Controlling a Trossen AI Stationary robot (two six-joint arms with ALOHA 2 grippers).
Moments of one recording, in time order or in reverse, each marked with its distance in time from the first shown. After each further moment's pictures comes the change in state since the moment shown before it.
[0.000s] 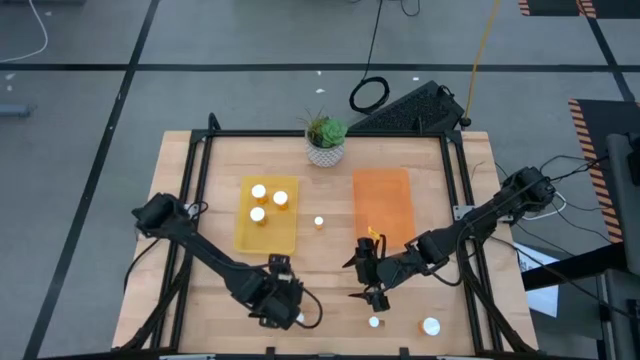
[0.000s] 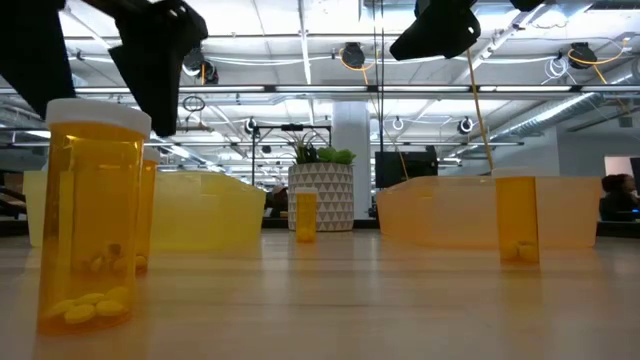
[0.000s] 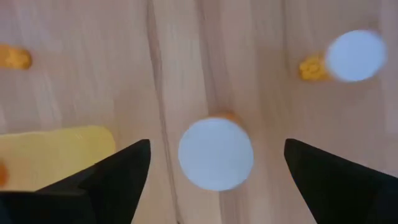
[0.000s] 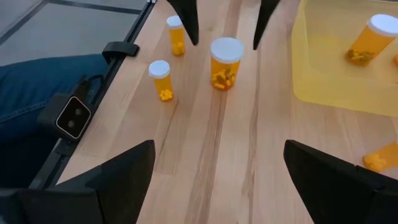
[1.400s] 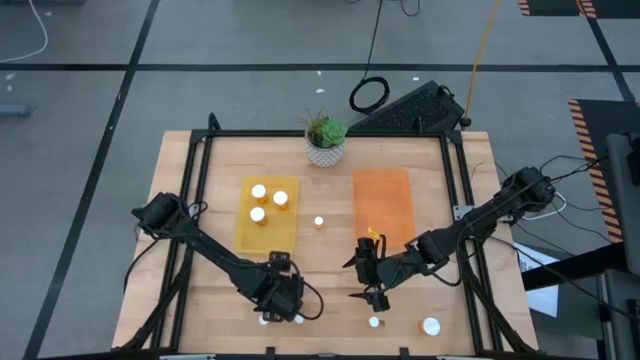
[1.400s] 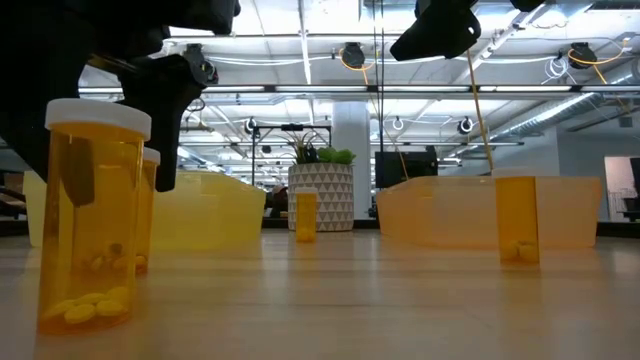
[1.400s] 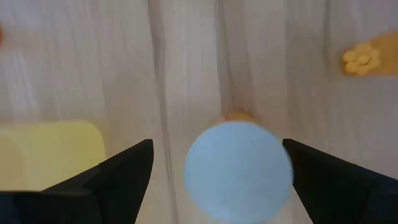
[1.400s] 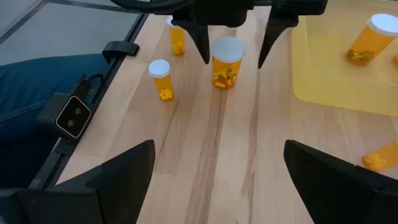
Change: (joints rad) left arm 0.035 0.010 -0.119 0.121 0.017 -0.014; right arm 0.000 0.000 0.000 -0.001 0.000 0.000
